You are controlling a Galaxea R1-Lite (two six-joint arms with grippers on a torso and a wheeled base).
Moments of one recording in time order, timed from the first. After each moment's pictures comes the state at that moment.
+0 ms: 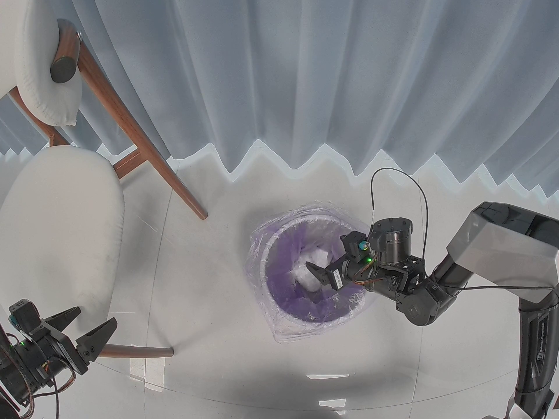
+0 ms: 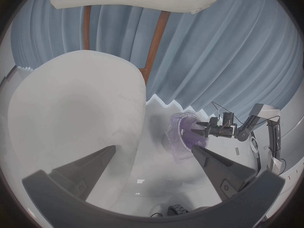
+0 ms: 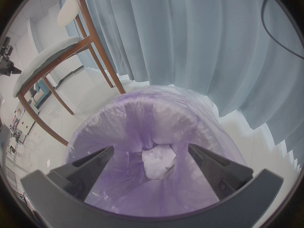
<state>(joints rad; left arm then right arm) -0.05 0.94 -0.02 -0.66 -0.24 -0.21 0.53 2.31 -0.99 -0.97 0.03 -0.22</state>
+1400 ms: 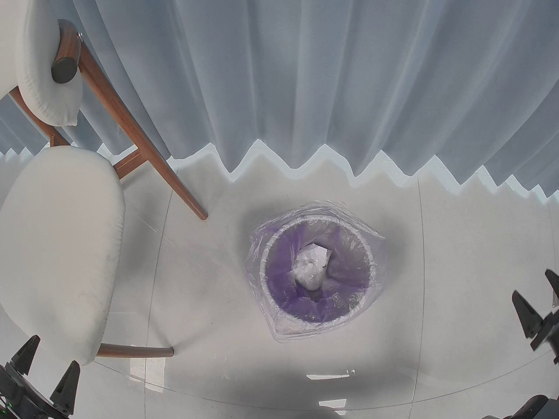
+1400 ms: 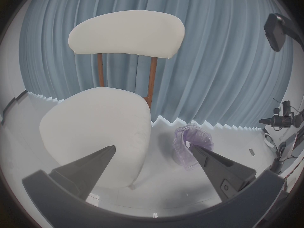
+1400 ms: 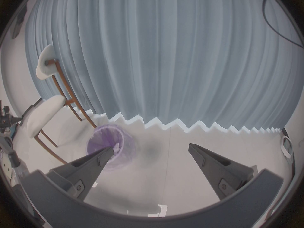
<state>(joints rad) 0.06 0.20 -0.02 -0.18 -0.23 -0.11 0.17 0.66 -0.09 -0.47 -0.06 -0.04</state>
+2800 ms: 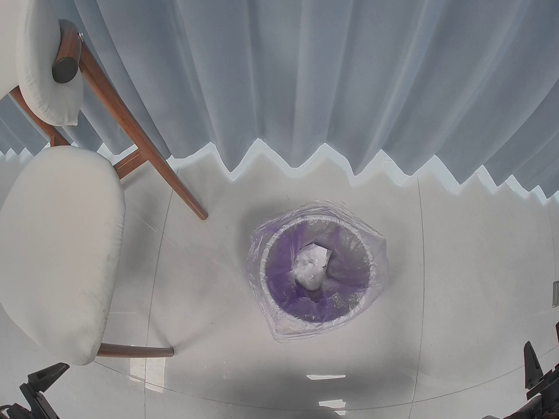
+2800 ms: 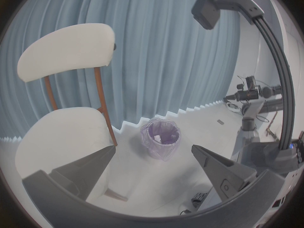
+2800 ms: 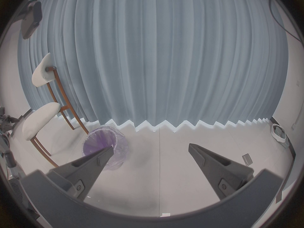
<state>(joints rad) 0.00 0.07 -0.02 -0.05 -0.59 0.24 0.00 0.01 -0.02 0.00 -0.01 0.03</state>
